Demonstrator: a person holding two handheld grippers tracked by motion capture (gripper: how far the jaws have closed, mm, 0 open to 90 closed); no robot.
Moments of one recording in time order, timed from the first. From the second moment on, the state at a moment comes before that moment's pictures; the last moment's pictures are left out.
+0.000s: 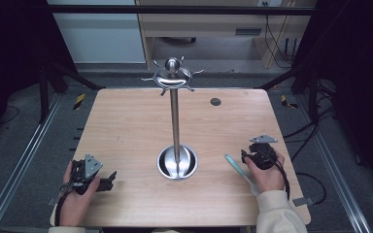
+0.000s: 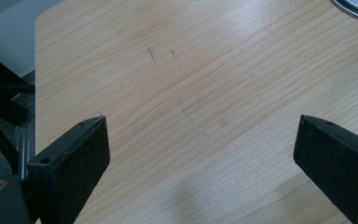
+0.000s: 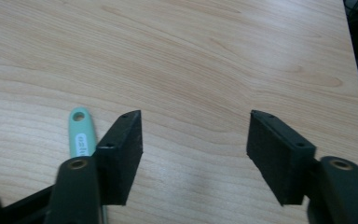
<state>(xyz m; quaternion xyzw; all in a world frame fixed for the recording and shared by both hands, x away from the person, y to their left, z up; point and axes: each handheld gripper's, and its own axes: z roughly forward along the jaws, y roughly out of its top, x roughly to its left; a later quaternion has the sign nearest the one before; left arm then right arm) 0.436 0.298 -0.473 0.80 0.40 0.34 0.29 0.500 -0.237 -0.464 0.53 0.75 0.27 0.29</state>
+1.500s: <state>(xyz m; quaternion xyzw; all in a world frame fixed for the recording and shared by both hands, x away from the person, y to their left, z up) 0.437 0.297 -0.474 0.80 0.40 0.34 0.29 0.493 -0.194 -0.481 0.41 0.86 0.28 0.15</state>
